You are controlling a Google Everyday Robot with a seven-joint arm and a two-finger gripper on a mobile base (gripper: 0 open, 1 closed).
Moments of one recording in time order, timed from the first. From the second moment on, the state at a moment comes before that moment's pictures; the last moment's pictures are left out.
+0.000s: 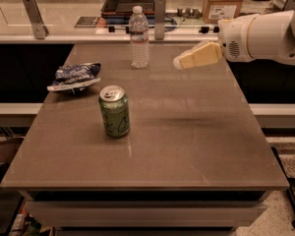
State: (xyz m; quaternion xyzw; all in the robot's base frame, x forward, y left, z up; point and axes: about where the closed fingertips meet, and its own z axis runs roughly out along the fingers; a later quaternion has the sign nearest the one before) arm 0.630 -0.134 0.979 -0.36 0.75 0.13 0.53
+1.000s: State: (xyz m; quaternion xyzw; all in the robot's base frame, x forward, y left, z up) arm 0.720 -0.069 0.931 -0.33 0.71 0.23 0.57
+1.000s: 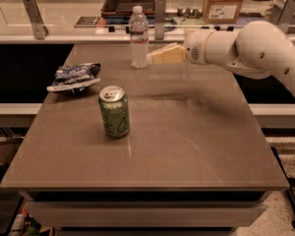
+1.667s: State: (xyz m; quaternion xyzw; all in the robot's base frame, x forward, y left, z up) arm 0.756 -0.038 0.944 -0.34 0.67 0.26 0.60
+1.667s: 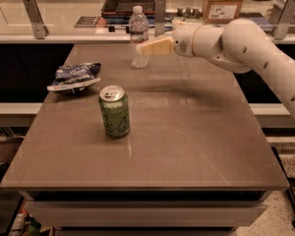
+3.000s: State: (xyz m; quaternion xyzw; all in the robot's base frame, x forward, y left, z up) arm 0.808 0.025 0.947 -0.38 0.64 0.31 0.59
